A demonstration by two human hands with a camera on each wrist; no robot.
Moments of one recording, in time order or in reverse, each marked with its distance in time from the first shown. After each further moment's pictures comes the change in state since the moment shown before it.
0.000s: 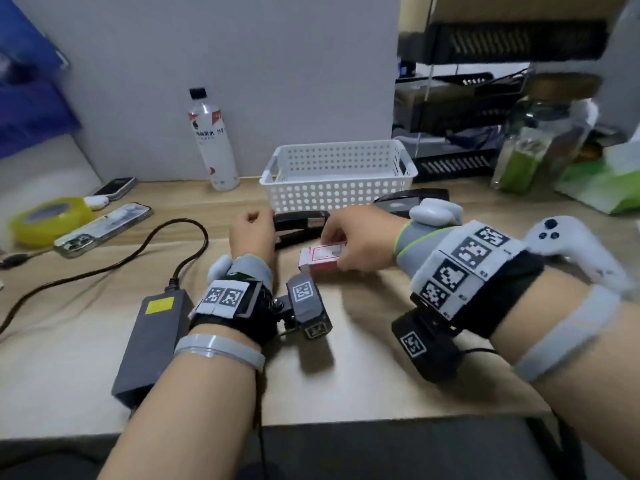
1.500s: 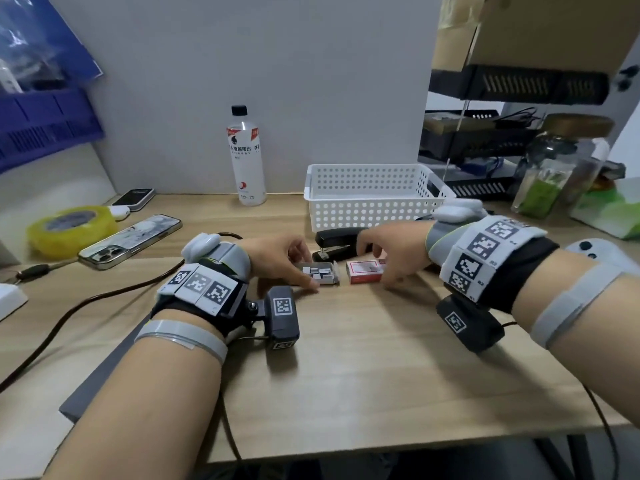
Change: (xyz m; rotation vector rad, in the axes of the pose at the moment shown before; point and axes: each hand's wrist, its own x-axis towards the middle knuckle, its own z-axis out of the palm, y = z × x) left_hand 0.057 0.022 -0.085 0.932 -0.962 0.281; right_hand 0.044 -0.031 0.000 -0.308 -0.196 0.142
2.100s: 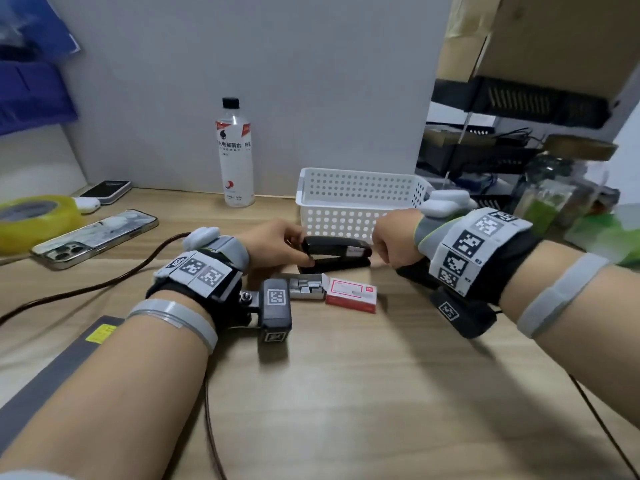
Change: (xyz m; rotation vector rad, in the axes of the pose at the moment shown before) left_hand 0.047 -0.003 -0.002 -0.198 0.176 0.170; right_hand 0.039 0.010 -0.015 -0.423 -0.076 0.157
